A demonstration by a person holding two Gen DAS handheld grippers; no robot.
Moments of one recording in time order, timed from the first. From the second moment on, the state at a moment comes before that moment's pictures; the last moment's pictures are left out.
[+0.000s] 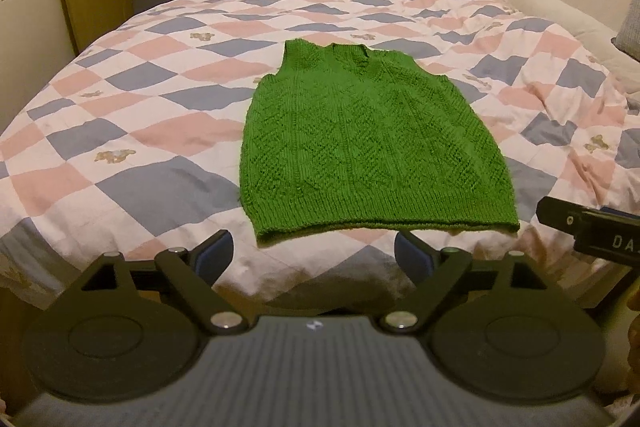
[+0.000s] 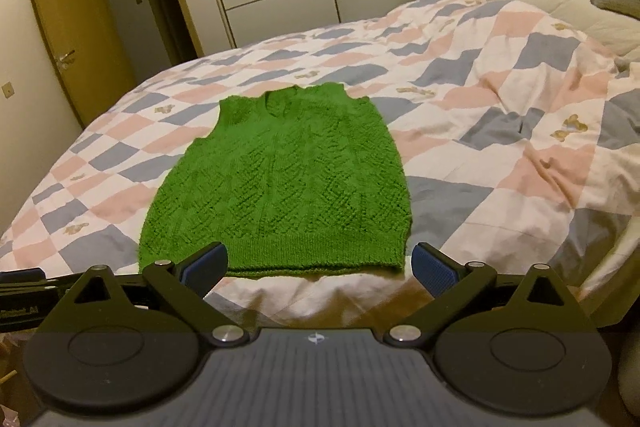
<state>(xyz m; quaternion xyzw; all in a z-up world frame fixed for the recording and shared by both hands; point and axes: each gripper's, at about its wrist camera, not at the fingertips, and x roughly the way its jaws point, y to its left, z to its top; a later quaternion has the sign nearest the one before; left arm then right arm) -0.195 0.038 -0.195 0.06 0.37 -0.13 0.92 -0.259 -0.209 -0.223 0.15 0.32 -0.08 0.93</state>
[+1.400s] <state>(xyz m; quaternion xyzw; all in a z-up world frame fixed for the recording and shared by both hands) -0.110 0.014 -0.243 0.06 0.41 -0.15 0.90 -0.176 -0.216 -0.269 0.13 0.41 -0.09 0.90</state>
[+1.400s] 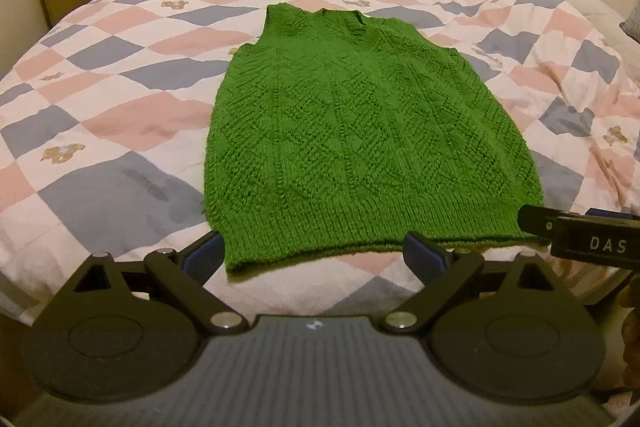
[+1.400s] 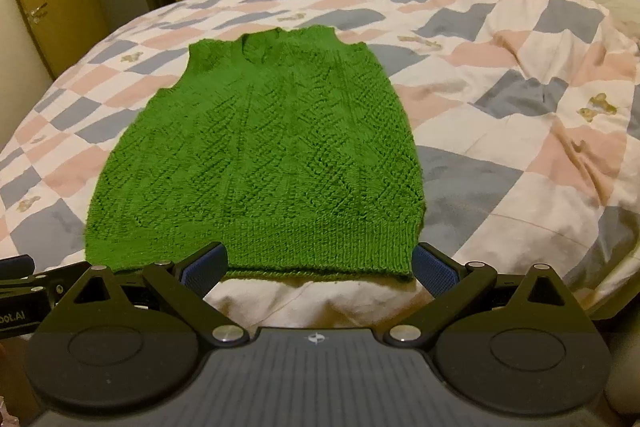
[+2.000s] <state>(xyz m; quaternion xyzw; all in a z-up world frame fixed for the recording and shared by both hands) -0.019 0.009 -0.277 0.05 0.42 -0.18 0.89 -0.107 -0.265 -0.297 0.14 0.38 -0.04 0.91</state>
